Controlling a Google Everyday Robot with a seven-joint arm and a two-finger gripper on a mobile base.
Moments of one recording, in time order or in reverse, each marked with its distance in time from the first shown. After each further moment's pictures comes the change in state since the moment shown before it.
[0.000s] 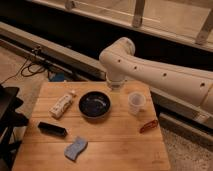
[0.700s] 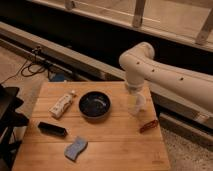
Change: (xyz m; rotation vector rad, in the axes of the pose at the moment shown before) arm 0.123 0.008 0.026 -0.069 0.066 0.269
